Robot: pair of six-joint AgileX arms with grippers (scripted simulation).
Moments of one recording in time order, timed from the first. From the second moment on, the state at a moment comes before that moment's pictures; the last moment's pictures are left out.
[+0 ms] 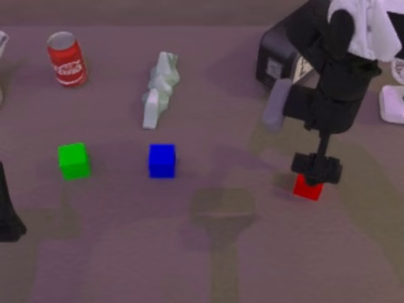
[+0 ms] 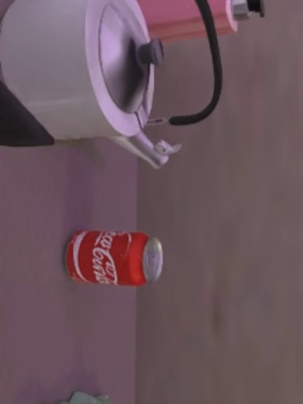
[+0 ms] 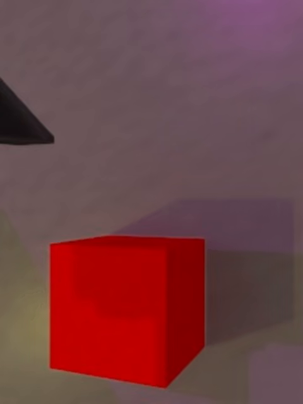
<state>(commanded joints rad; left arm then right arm) 0.00 0.00 0.00 0.00 0.00 0.00 0.43 2.06 1.61 -1.12 0.00 -0.77</state>
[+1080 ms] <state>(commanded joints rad) 0.00 0.00 0.00 0.00 0.00 0.00 0.43 2.18 1.42 -0.81 0.00 -0.77</state>
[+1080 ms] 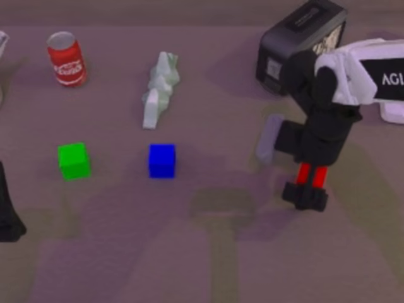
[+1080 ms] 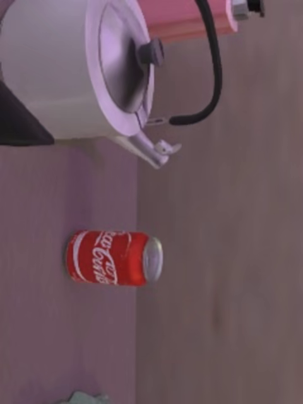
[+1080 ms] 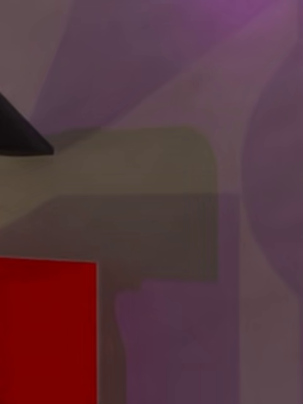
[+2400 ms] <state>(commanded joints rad) 0.00 0.00 0.00 0.00 0.00 0.00 0.43 2.13 1.46 -0.88 -0.01 -0.76</state>
